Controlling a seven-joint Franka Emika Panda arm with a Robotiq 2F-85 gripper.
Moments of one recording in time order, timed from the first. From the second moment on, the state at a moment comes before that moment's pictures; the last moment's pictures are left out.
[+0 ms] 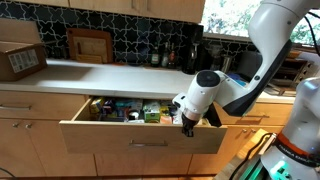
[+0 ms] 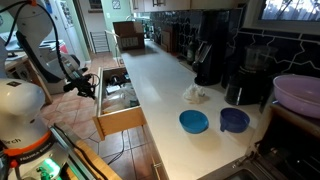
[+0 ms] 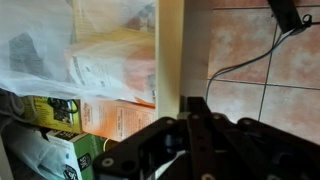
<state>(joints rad) 0.44 0.09 0.27 -2.64 -0.94 2.65 0.54</state>
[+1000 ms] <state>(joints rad) 0.35 0.37 0.18 -2.35 -1.59 2.46 0.88</state>
